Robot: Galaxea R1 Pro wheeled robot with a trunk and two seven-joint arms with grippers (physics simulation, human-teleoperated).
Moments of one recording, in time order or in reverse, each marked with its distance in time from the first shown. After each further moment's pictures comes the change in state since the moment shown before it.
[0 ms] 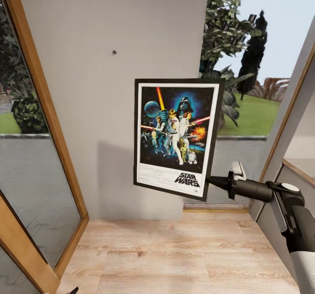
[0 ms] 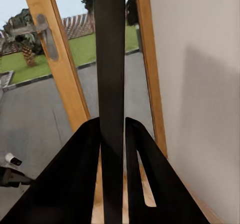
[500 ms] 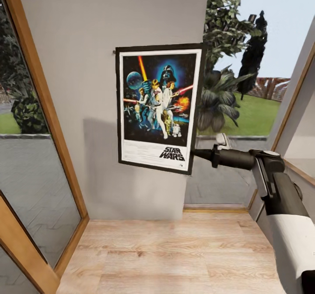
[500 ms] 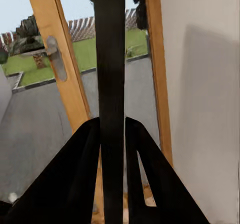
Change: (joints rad) left arm 0.021 0.002 -0.002 -0.003 -0.069 -0.007 0.087; right arm -0.244 0.076 0.114 -0.009 0.011 0.201 -0.093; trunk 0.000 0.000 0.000
